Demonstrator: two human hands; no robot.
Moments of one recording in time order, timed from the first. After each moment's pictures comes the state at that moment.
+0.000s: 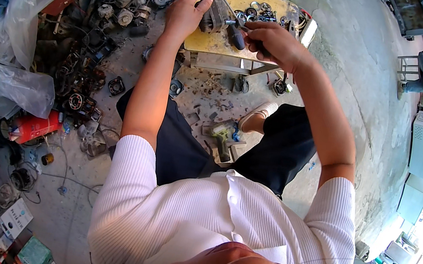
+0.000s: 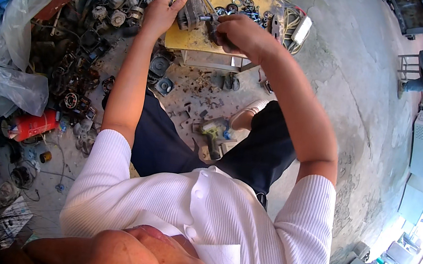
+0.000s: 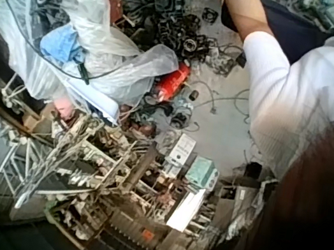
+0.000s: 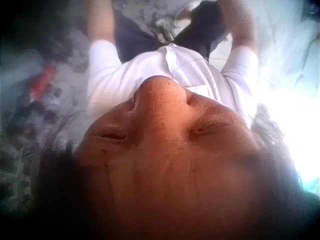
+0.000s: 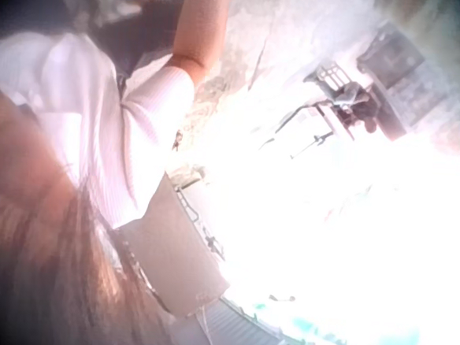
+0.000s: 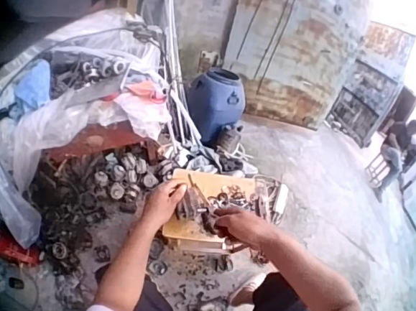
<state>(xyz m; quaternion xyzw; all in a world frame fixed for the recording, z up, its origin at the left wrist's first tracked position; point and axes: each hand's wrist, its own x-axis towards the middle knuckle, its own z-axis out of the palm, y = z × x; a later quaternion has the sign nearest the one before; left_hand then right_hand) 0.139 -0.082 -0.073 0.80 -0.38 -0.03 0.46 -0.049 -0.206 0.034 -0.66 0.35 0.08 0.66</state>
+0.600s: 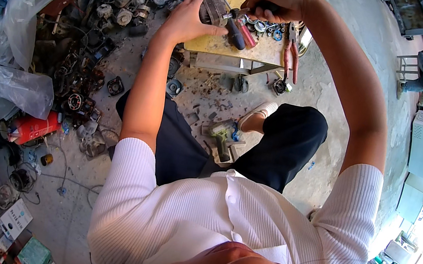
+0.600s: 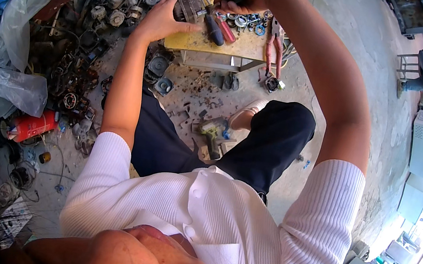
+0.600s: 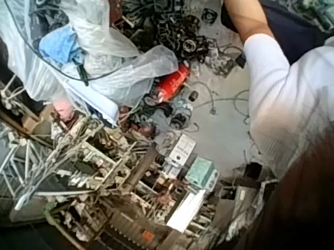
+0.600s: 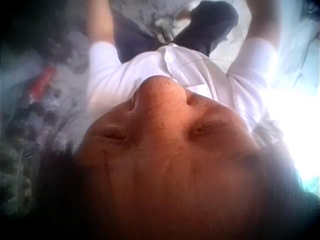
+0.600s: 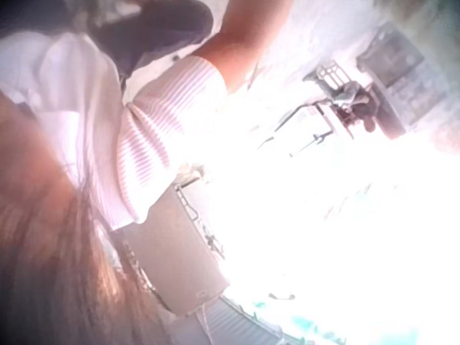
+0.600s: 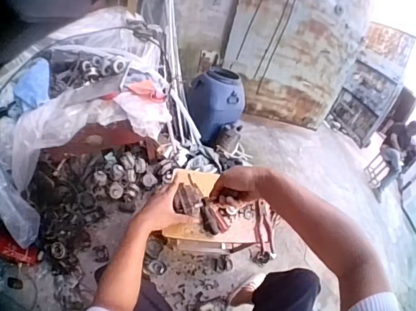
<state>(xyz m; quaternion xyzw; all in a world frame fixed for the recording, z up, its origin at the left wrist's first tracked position) 0.133 -0.067 -0.070 0.79 -0.46 -0.05 0.39 0.029 -0.275 0.058 -0.70 0.34 0.26 0.57</state>
